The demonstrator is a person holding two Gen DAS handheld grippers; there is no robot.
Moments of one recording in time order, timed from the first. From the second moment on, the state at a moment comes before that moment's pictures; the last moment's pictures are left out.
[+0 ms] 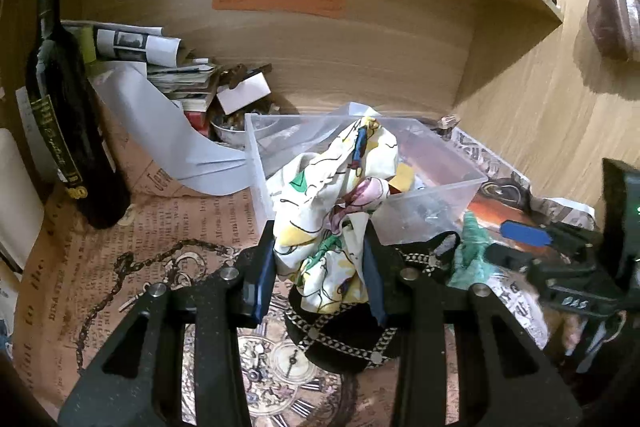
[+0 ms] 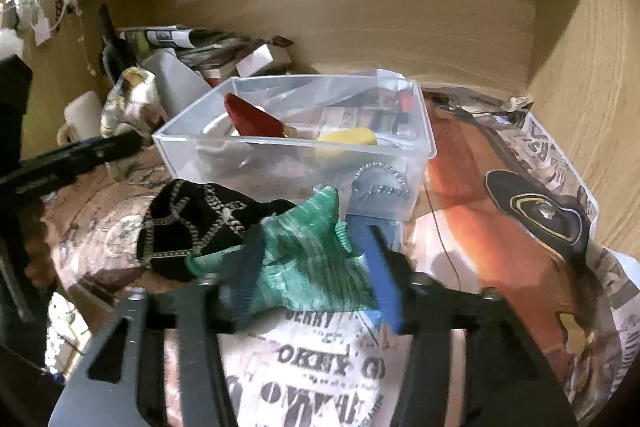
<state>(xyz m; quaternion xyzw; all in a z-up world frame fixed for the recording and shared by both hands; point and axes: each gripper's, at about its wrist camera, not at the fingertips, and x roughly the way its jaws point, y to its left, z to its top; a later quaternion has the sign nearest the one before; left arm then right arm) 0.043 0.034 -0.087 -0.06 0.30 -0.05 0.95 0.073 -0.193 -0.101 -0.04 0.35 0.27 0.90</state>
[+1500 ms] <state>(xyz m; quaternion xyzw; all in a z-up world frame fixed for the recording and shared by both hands) 0.132 0.035 -0.086 -0.07 0.33 -0.04 0.94 0.155 -0.180 -0.059 -0.02 0.28 0.25 0.93</state>
